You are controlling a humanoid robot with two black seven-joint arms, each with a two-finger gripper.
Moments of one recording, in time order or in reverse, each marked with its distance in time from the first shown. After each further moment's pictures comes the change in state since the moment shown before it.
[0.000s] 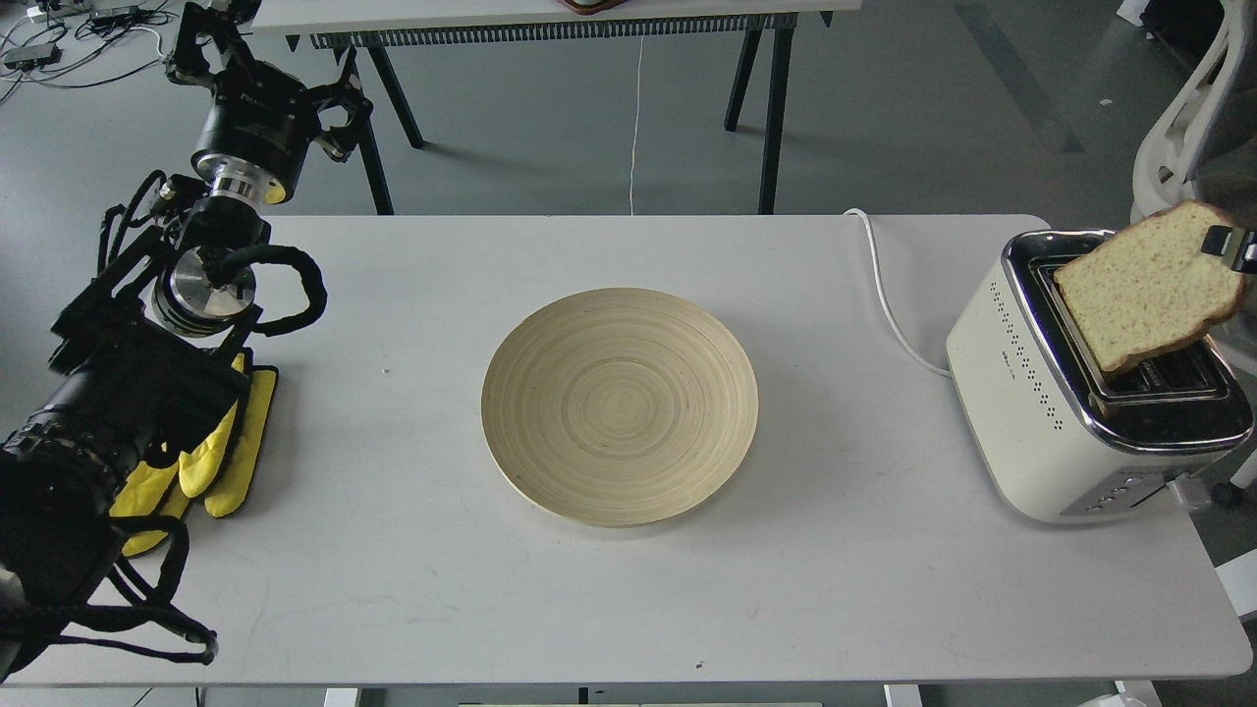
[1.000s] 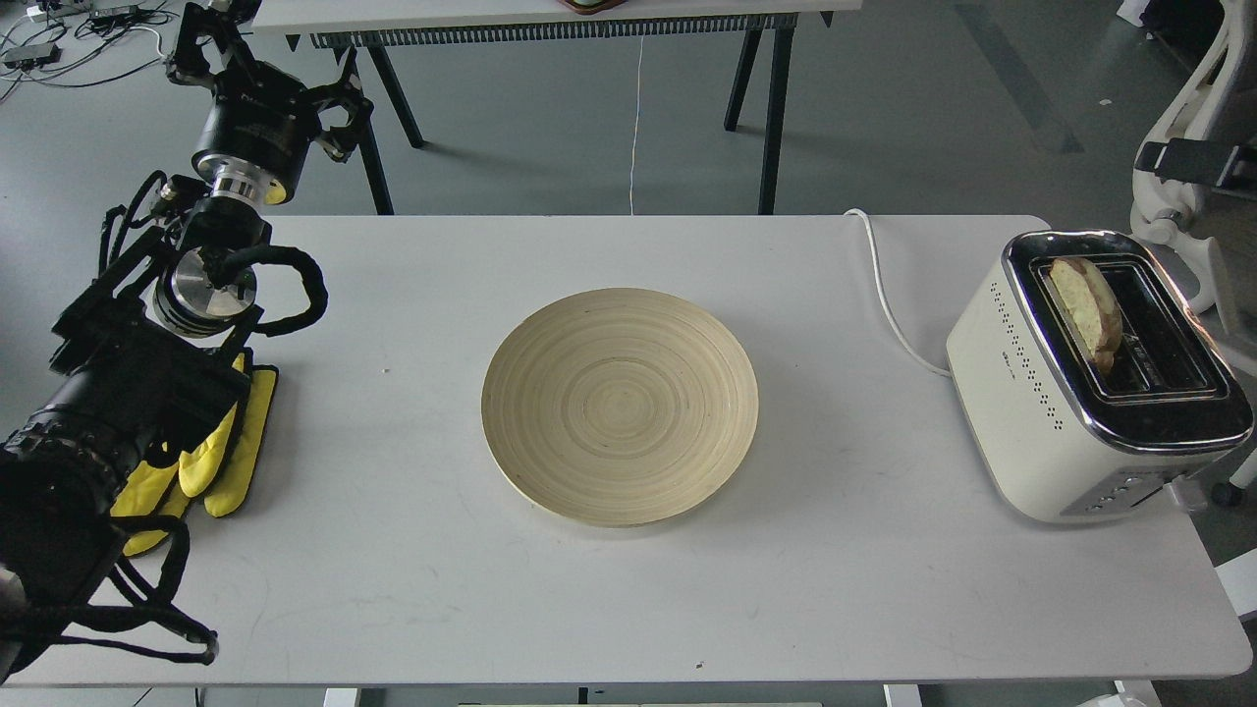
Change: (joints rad) left arm 0.000 -0.002 0.000 0.000 0.000 0.000 -0.002; right arm 0.001 0.123 0.121 -0.136 0.235 -0.079 0.059
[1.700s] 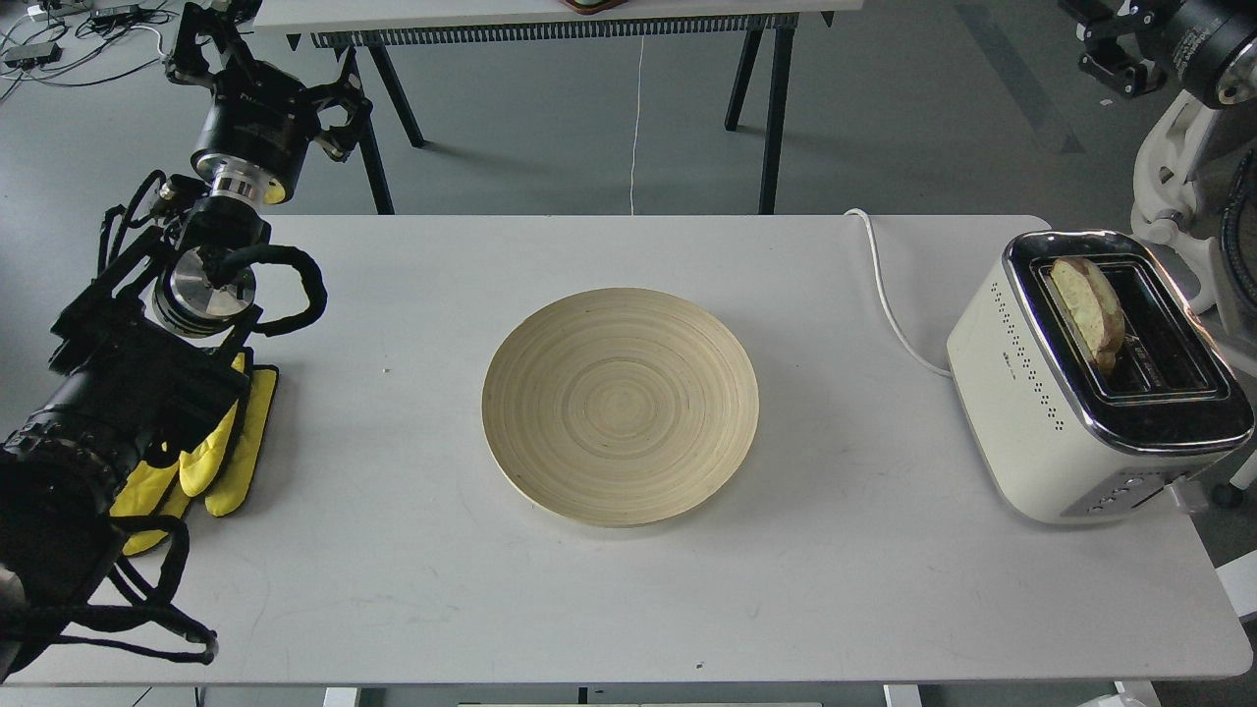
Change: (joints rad) left arm 0.000 0.001 -0.001 0.000 -0.002 0.000 0.002; right arm -0.236 0.477 0.185 -0.500 1.124 -0.038 0.357
